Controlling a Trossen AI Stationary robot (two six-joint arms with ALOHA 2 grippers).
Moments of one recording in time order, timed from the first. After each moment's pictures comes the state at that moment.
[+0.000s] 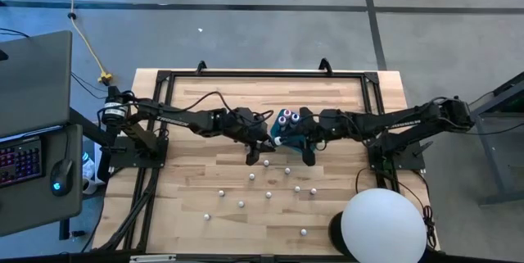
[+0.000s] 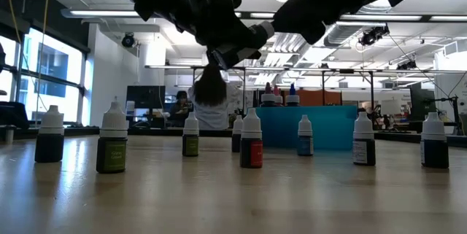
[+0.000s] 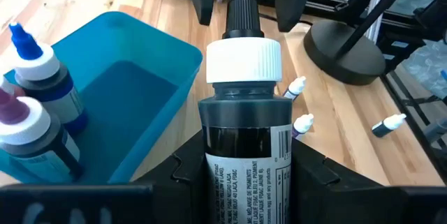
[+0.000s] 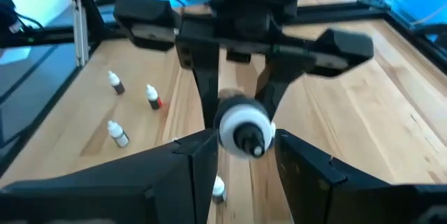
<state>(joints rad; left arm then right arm) 0.05 1.61 0.99 0.16 0.22 -0.14 -0.01 1.26 0.71 0.19 -0.05 0.09</state>
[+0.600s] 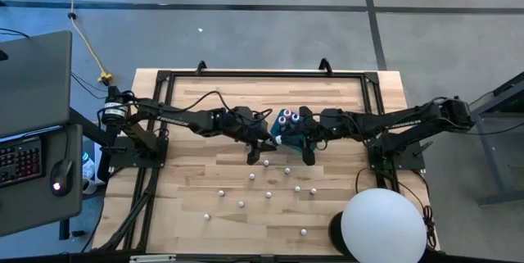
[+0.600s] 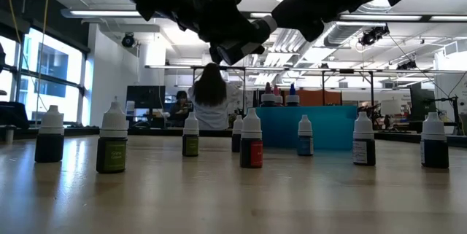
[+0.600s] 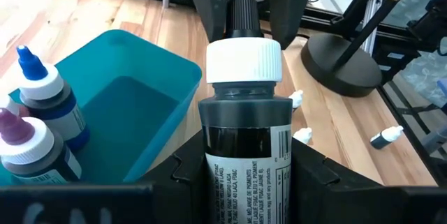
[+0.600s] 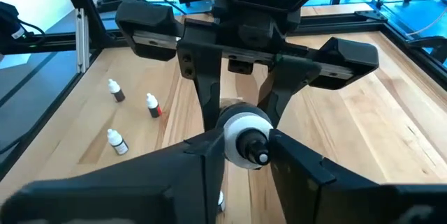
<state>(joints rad) 0.05 1.61 0.99 0.21 0.22 -0.14 -0.01 1.26 0.71 0.21 -0.05 0.08</state>
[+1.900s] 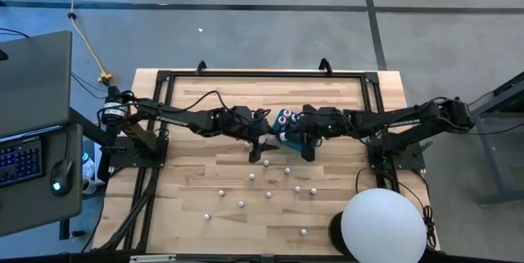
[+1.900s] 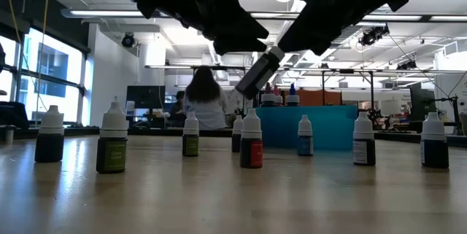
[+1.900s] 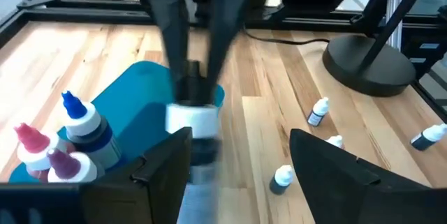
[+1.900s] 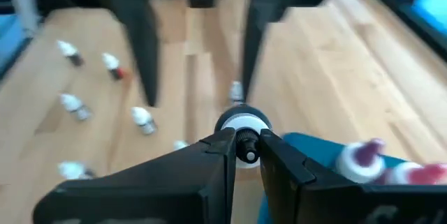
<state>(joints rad) 0.04 1.60 0.99 0.24 0.14 -0.01 -0.05 1.26 0.70 0.07 0.01 0.10</state>
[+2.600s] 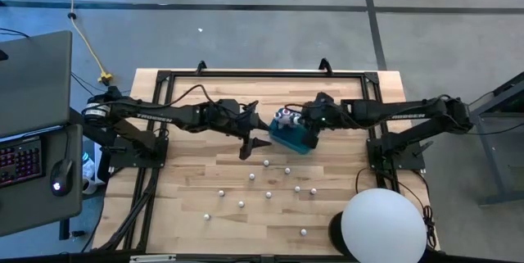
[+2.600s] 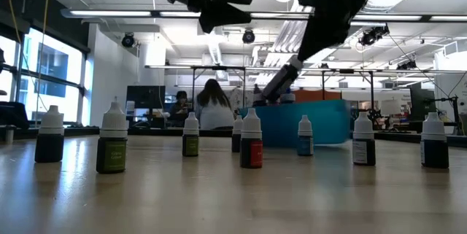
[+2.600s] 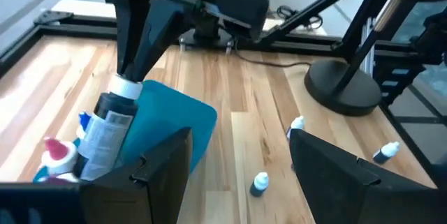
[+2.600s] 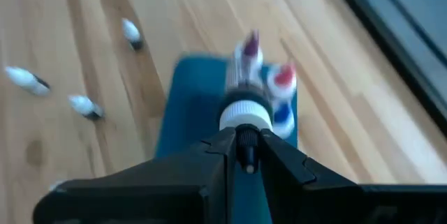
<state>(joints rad) 0.04 1.44 0.99 0.11 0.15 -0.06 -0.10 1.28 0.95 -0.51 0.24 0.21</state>
